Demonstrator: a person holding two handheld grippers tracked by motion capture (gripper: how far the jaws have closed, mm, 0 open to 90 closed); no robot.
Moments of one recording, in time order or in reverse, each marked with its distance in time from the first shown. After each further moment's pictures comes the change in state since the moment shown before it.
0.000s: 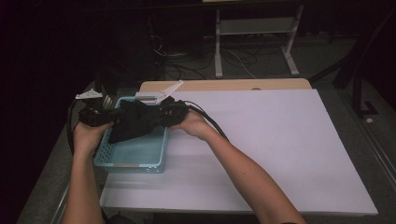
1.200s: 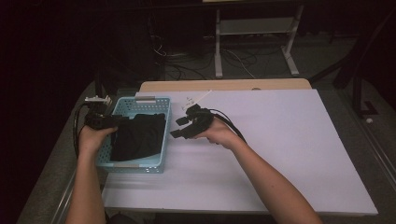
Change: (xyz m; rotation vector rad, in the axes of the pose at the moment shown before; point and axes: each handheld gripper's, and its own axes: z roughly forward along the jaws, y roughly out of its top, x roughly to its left) left arm 0.016 -0.016 0.024 0.098 0.060 -0.110; right arm 0.000 -0.058 -0.048 -0.017 -0.036 0.088
